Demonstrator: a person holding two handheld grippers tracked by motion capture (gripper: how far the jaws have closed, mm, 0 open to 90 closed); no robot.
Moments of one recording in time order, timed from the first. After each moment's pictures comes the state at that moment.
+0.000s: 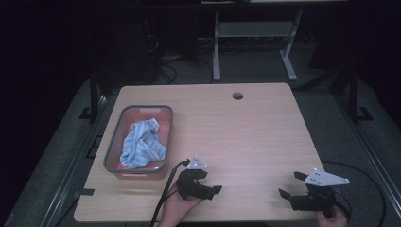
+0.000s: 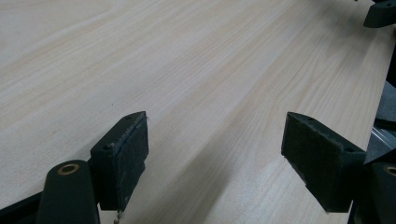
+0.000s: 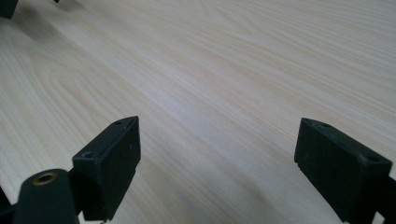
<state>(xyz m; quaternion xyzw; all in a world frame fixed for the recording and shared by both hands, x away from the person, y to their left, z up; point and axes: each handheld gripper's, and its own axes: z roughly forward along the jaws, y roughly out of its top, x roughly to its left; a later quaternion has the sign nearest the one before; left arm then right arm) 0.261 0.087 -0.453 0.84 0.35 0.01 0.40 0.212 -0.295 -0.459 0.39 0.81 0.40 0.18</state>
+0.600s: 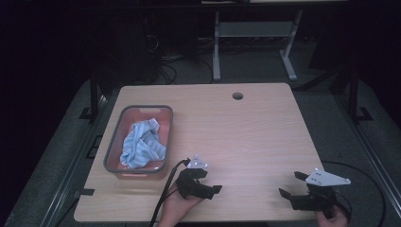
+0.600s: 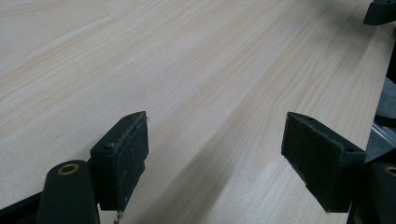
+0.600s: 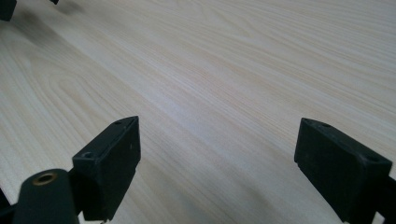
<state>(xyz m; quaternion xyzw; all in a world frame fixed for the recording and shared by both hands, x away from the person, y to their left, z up) 0.263 0.085 -0.449 0.85 0.35 0.01 0.39 0.210 -0.296 -0.458 0.40 0.80 0.41 0.18</state>
